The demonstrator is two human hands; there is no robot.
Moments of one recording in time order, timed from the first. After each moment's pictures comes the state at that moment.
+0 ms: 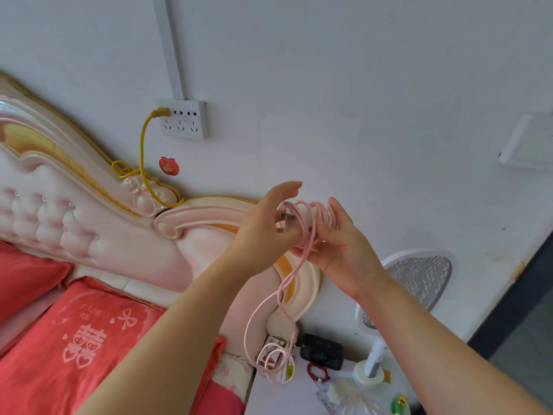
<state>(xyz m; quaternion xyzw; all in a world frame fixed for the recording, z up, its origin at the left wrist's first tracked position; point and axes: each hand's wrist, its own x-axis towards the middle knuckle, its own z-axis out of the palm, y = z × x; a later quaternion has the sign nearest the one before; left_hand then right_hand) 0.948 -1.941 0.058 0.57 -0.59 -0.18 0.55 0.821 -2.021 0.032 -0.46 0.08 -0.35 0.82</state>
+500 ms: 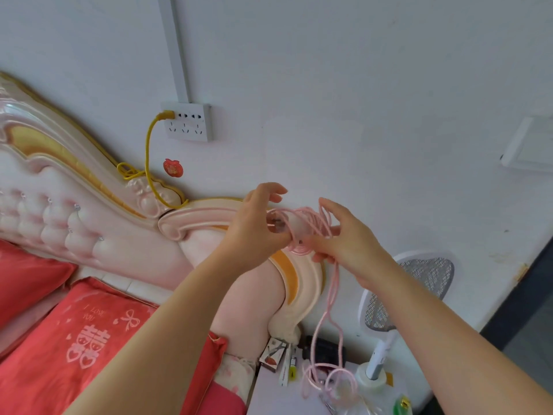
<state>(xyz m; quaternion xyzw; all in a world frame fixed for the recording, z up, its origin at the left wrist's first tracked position) 0.964 -1.937 0.060 0.61 -0.58 -0.12 0.52 0.813 -2.014 0.053 -0.74 0.34 -0.33 0.47</state>
